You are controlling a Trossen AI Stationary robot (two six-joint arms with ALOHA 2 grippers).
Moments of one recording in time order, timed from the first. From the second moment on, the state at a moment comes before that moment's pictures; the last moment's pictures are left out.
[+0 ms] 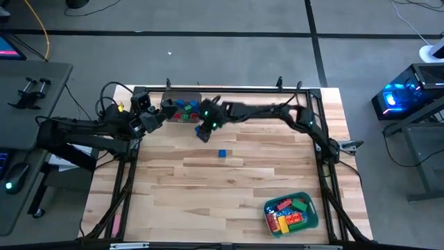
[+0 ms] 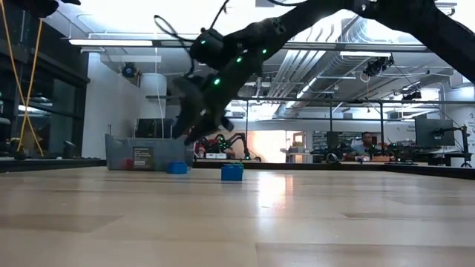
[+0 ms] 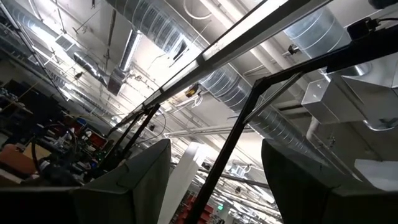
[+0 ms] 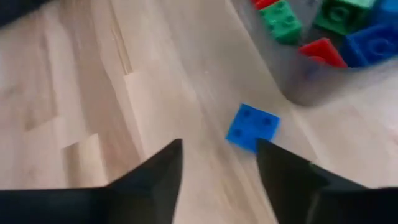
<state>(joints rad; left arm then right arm) 0.10 0.88 0.54 1.04 0.14 -0.78 -0.22 2.27 1.85 -0.43 -0.12 0.26</state>
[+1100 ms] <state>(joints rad) 0.10 0.88 0.54 1.04 0.14 -0.84 -0.13 2.45 1.85 -0.33 0.33 0.44</state>
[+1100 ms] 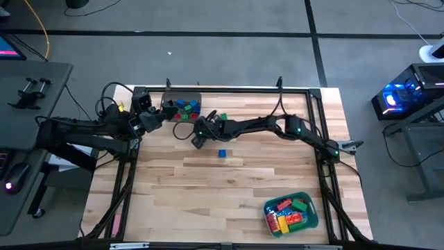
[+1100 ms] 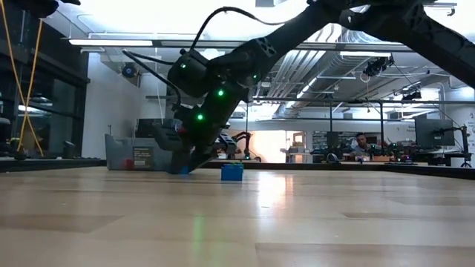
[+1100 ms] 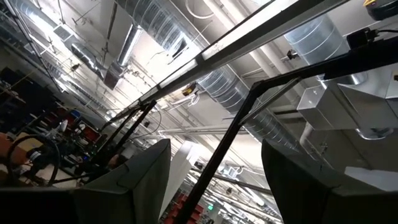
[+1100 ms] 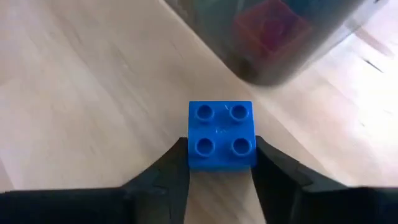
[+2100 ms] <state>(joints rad) 0.10 0.88 0.54 1.04 0.12 -0.81 -0.26 2.29 1.85 0.00 0.23 0.38</state>
